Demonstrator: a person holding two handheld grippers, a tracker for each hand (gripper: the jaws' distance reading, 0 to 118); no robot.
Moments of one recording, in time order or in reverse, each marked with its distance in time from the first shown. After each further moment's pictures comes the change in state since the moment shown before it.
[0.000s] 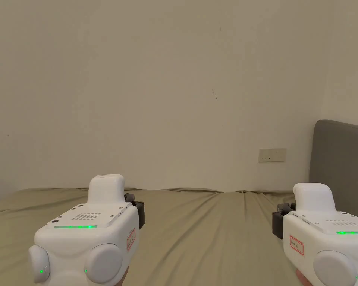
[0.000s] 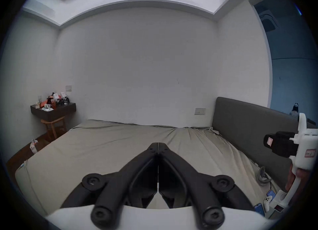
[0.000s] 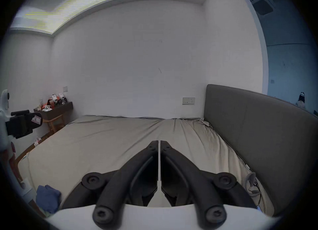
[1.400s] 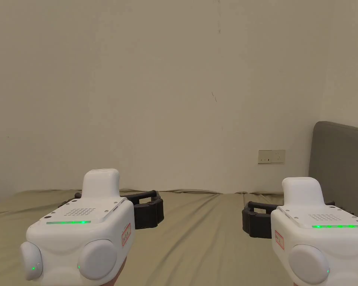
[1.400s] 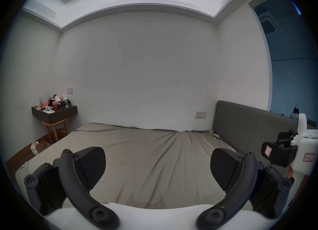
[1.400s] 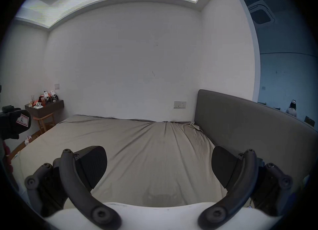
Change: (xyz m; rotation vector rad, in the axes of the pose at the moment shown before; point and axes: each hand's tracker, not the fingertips) left arm -0.001 0.012 0.016 0.034 0.005 0.004; right arm -0.024 0.013 0.013 0.020 -0.070 0.050
